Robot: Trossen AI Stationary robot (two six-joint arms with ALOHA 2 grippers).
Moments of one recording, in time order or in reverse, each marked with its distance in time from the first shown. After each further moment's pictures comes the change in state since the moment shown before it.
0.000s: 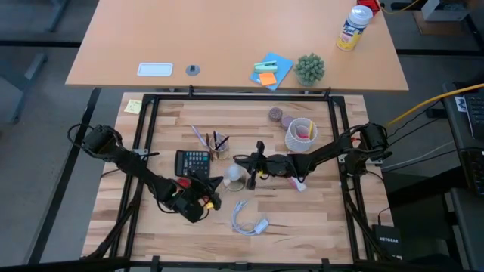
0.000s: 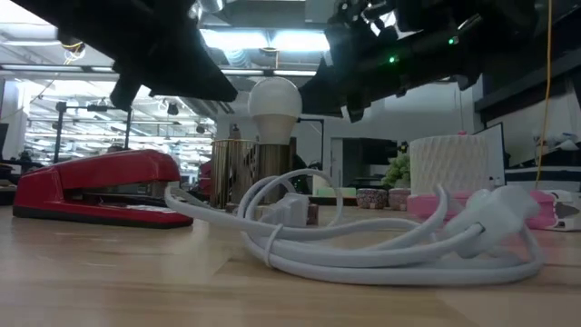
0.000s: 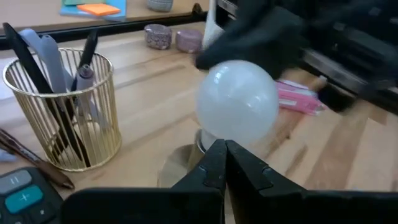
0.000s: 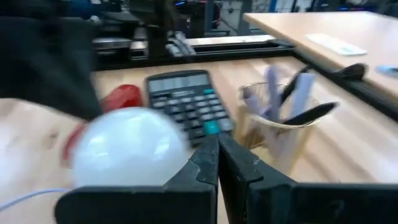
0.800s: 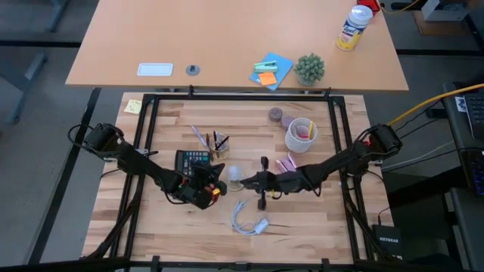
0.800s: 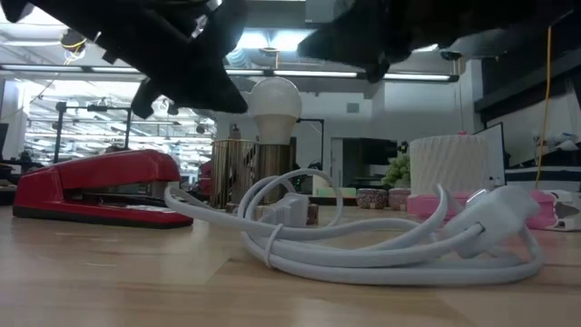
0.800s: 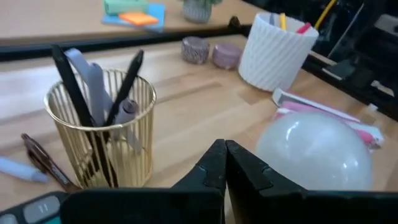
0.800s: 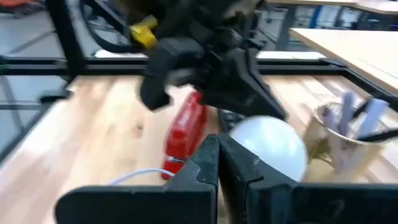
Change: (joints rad) left arm 0.128 0.000 0.000 -0.011 -0.010 -0.015; right arm 0.206 -0.108 0.000 -0.096 0.049 -0.007
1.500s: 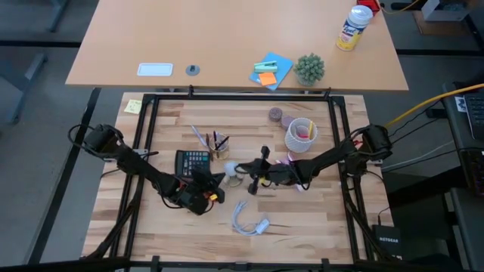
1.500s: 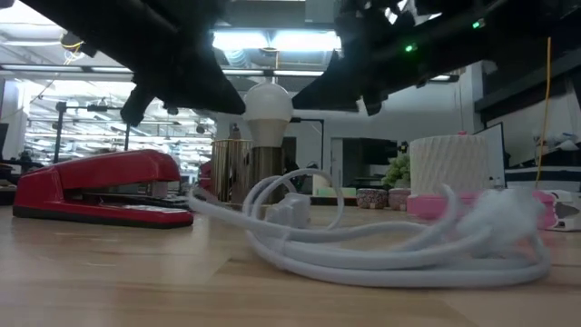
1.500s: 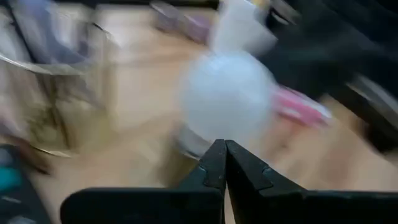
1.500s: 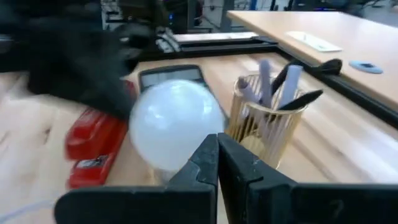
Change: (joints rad) left arm -0.052 0.010 0.000 0.035 0.090 -0.112; right arm -0.101 0.088 -0.001 0.034 0.113 0.042
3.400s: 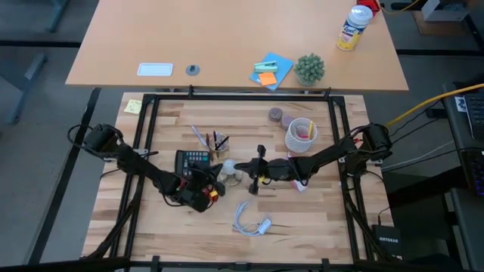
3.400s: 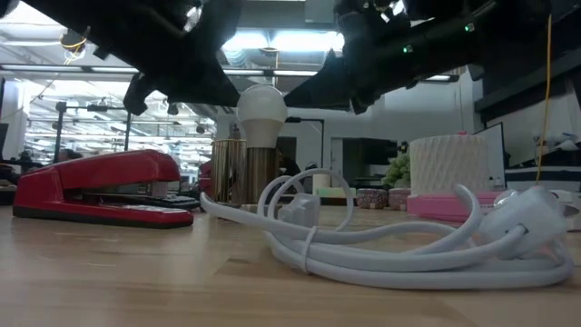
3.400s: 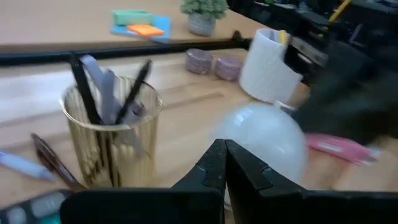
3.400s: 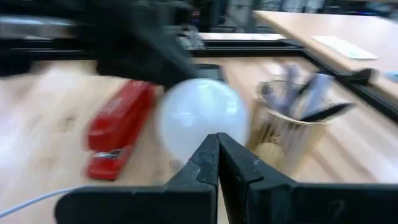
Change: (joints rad) left arm 0.012 -0.002 -0.001 -0.021 -0.155 0.079; right arm -0.060 -0.005 0.003 0.001 -0.147 -0.069
